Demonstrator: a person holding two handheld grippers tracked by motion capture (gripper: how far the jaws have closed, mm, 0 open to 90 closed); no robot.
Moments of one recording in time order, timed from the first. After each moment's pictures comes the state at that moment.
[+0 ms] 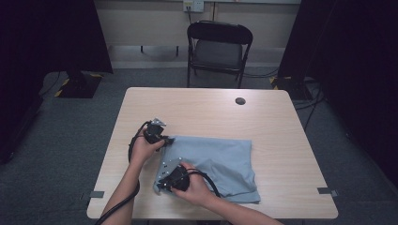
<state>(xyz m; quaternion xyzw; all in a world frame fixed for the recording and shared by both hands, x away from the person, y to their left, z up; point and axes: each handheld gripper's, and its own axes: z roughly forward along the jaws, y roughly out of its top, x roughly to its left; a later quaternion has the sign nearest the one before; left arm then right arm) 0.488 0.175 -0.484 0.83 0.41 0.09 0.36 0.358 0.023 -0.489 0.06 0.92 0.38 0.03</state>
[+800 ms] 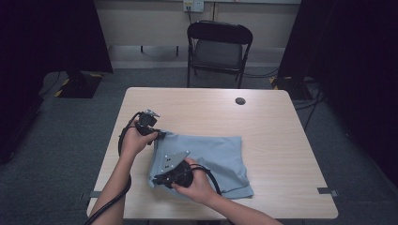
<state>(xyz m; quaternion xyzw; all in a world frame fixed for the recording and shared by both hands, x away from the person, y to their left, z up) 0.481 0.187 -0.424 0.84 0.43 0.10 0.32 0.352 0.014 -0.446 0.06 0.89 0.45 0.01</state>
